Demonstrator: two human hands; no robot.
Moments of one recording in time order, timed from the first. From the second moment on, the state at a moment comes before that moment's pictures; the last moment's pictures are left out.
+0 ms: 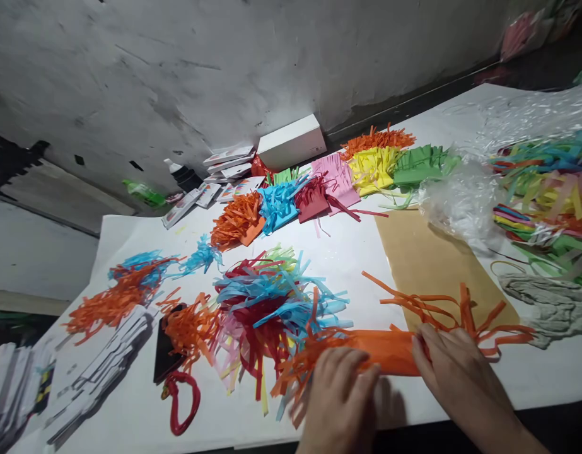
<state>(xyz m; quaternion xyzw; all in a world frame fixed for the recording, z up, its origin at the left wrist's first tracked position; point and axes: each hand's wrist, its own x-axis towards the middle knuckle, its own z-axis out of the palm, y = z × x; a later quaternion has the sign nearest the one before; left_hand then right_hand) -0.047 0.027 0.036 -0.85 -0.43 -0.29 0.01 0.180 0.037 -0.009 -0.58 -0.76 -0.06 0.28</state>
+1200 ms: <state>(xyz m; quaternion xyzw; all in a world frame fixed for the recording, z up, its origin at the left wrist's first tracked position) -0.023 0.009 0.010 -0.74 -0.62 -0.26 -0.04 0.176 0.054 0.003 -0.53 -0.80 -0.01 0.27</state>
